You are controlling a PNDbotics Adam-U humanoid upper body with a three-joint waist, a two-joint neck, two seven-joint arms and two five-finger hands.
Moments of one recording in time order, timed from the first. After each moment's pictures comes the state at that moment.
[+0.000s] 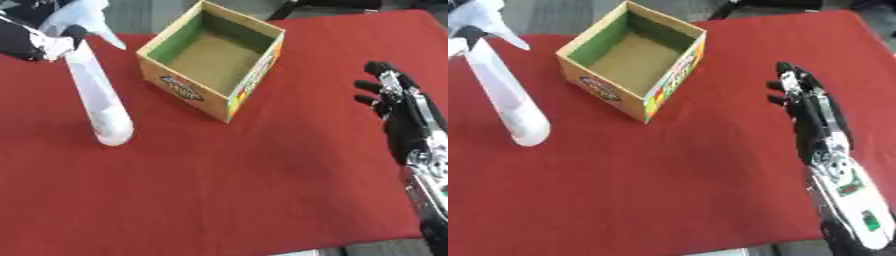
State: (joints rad) left arm -0.98 0.75 -0.33 -1.60 -0.12 0.21 -0.58; right arm -0.16 -0.41 0.04 -1.91 -0.30 0.14 -0.32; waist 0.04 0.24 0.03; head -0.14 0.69
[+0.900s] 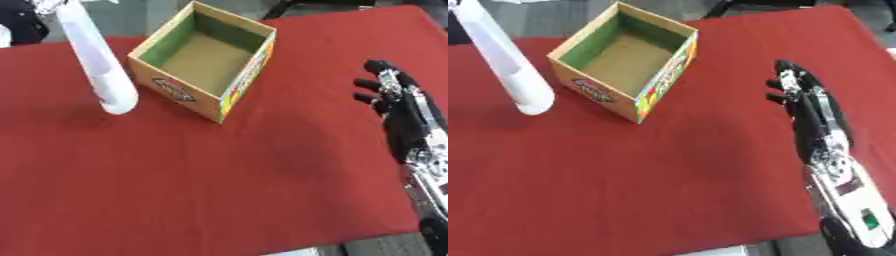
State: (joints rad) left arm -1.08 0.68 -0.25 -1.43 -0.15 0.18 -0.52; right arm -0.18 -0.41 0.04 -1.91 -0.30 0.13 -0.32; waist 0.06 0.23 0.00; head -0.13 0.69
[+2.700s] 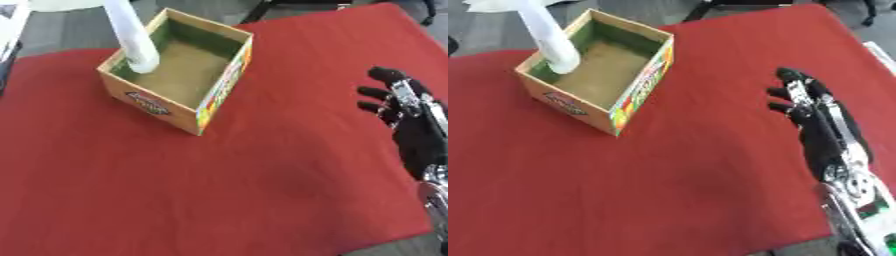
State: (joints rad) left arm -1.21 0.48 -0.14 -1.08 -0.37 0.05 -0.26; right arm -0.28 -0.41 0.11 -1.94 -0.31 0.16 -0.25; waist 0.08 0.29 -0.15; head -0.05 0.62
